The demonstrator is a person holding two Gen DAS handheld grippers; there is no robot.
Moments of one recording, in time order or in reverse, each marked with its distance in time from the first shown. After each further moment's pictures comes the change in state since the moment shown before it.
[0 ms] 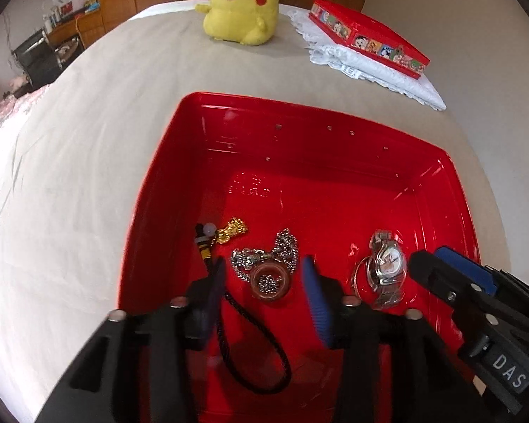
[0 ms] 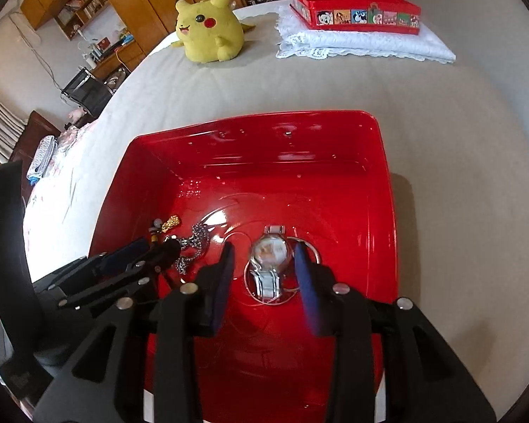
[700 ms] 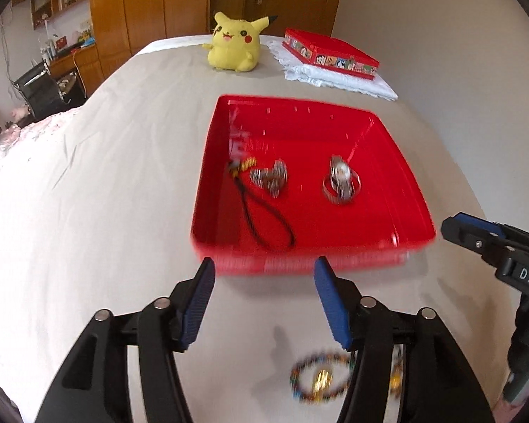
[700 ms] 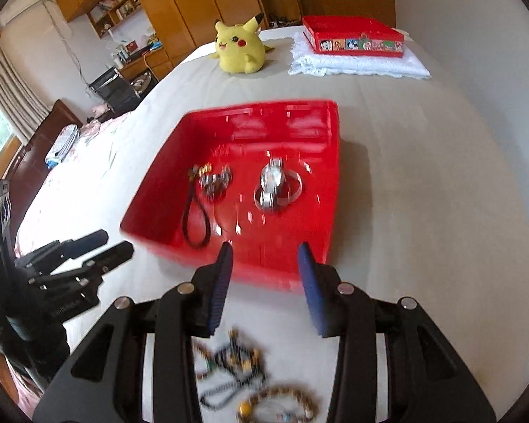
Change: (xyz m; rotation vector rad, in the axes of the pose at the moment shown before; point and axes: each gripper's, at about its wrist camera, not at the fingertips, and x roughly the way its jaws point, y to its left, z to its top) left arm -0.121 0.018 -0.121 0.111 -0.115 -0.014; right arm -0.108 -0.010 -0.110 -0.085 -0.065 0.046
